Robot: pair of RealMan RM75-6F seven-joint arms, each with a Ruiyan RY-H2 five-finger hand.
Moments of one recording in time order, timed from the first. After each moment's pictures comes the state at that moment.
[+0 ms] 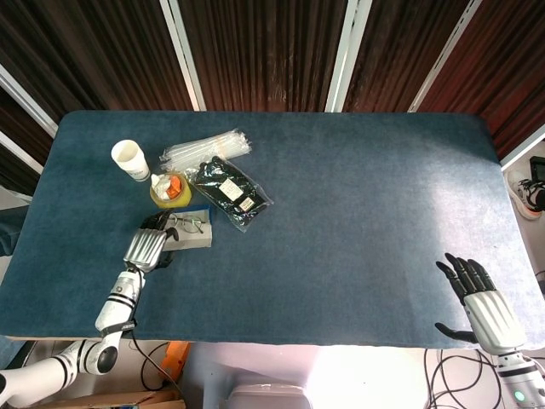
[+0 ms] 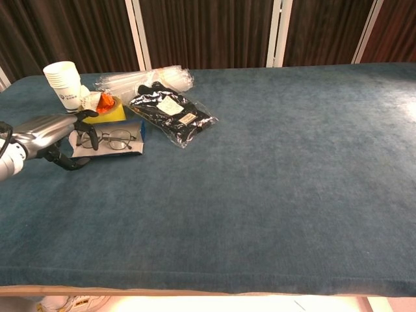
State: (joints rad) left arm -0.64 -1.66 -0.15 -1.11 1.17 0.98 0.18; right arm 0.08 -1.07 -0.05 -1.60 -1.66 1.45 0.04
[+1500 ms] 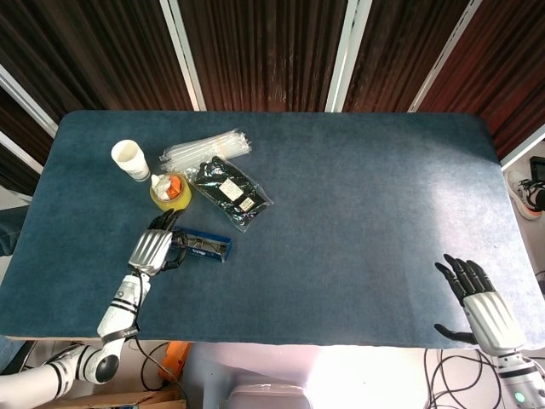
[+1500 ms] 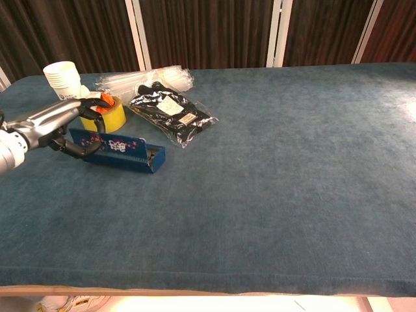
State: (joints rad) left arm -0.61 -1.61 -0.19 -1.27 1.22 1.03 0.10; right arm 0.08 -1.07 -0.05 -1.60 -1.66 1.46 0.06
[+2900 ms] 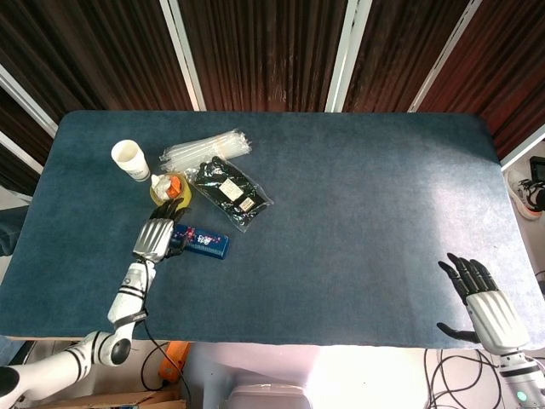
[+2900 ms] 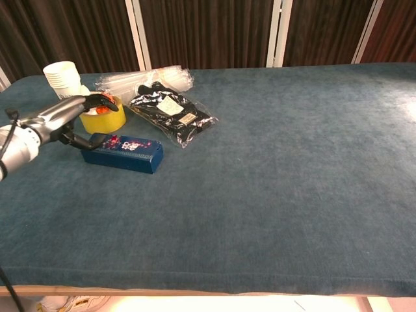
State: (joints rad) left arm -0.65 -1.69 -0.21 -1.12 1.22 1.02 0.01; right arm 0.08 -1.07 -0.05 -1.60 -1.65 1.45 0.05
